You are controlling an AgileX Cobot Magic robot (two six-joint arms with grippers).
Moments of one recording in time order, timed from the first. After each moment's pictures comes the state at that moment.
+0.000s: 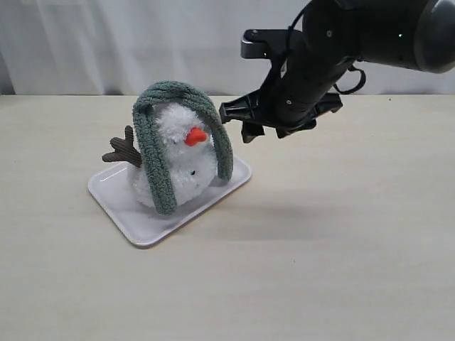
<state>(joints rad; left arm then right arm) 0.01 0.00 0.00 0.04 0.32 0.03 0.47 1.87 -1.49 0.00 0.81 0.26</state>
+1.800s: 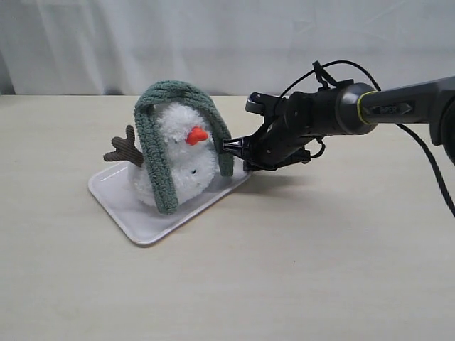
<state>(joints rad) 0.01 0.00 0.00 0.04 0.32 0.03 0.37 2.27 -1.54 0.23 0.40 0.18</state>
